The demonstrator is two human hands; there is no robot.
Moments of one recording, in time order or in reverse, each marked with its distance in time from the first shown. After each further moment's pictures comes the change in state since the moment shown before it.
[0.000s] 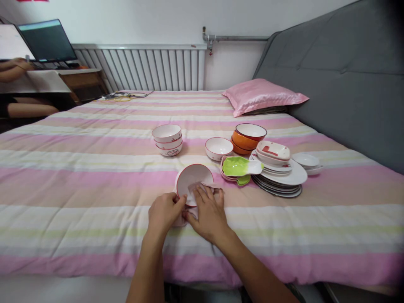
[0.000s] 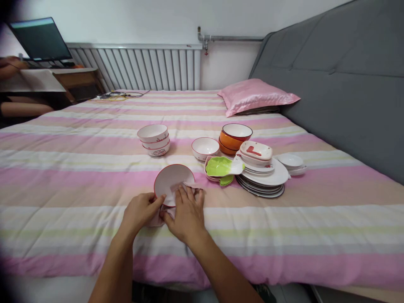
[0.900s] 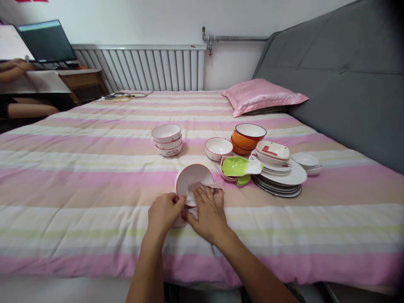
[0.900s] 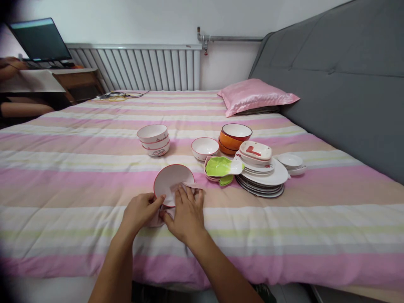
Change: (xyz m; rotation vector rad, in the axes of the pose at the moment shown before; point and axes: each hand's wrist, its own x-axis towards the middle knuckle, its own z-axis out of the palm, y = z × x) left_hand 0.000 0.000 0.000 0.004 -0.006 -0.003; right_hand 0.000 0.001 0.000 -0.010 -0.005 -0.001
